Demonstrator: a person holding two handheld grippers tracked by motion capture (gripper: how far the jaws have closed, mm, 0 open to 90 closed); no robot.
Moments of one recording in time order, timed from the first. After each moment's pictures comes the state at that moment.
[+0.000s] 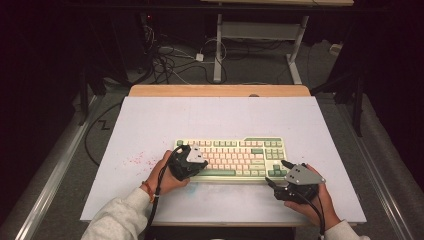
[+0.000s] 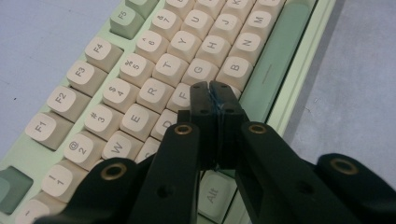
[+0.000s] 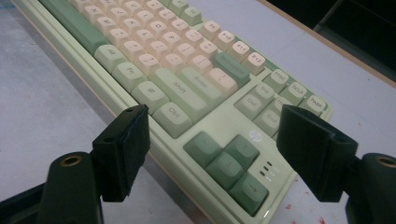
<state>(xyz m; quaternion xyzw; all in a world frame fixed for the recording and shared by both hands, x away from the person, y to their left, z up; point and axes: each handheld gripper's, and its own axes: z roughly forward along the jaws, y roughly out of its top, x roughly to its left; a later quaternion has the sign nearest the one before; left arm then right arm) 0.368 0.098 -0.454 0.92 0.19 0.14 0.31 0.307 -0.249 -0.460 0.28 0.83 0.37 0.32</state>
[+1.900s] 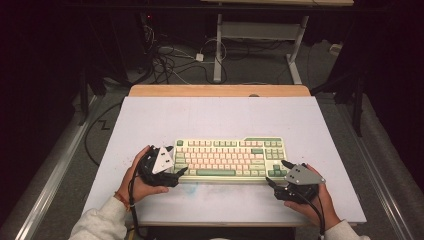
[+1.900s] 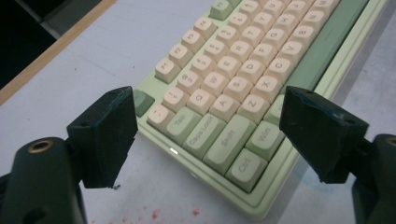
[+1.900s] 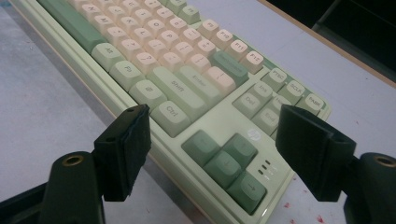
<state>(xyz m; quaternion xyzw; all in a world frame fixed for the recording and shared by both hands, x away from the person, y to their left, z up) 0.335 0.172 -0.452 0.86 0.24 0.27 0.35 0.307 -0.249 -0.460 0.28 0.83 0.37 0.32</state>
